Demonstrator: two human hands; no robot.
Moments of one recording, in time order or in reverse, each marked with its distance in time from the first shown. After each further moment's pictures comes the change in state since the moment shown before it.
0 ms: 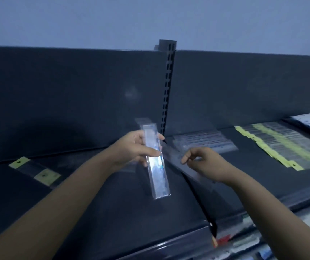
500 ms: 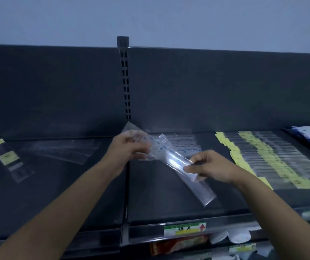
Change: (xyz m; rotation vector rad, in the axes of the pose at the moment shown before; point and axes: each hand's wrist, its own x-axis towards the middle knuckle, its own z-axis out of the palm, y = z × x) left_hand 0.083 -0.012 0.144 -0.177 0.579 0.014; right_hand -0.006 0.126 -0.131 0.265 -0.328 0.056
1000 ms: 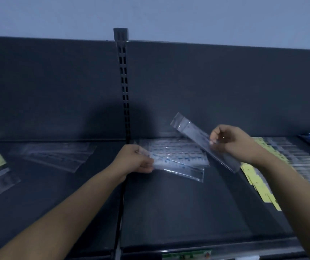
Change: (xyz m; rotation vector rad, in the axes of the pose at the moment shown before) left_hand 0.046 -0.028 0.009 0.179 0.074 -0.276; right_hand 0.050 -0.003 -0.075 -0.220 0.306 -0.208
